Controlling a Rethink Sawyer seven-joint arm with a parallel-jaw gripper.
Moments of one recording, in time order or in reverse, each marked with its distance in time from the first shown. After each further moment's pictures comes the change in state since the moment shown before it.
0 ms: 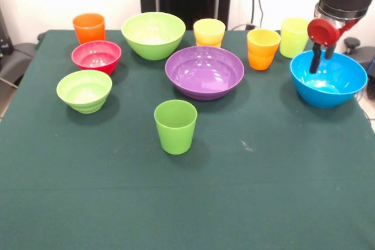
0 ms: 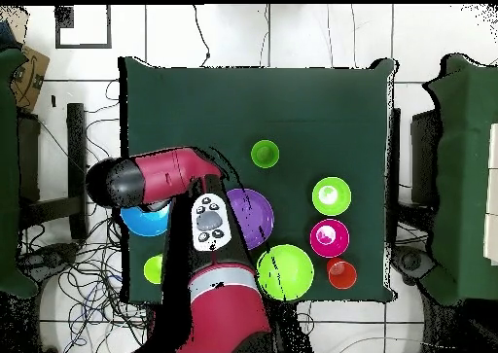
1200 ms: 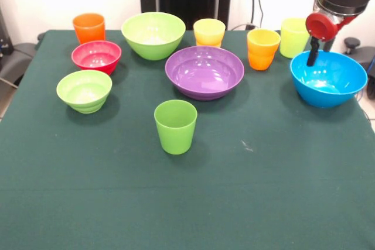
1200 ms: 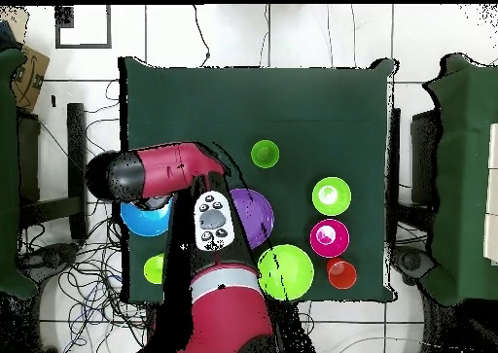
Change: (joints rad) arm -0.003 -0.005 -0.005 -0.022 0.036 0.099 0.000
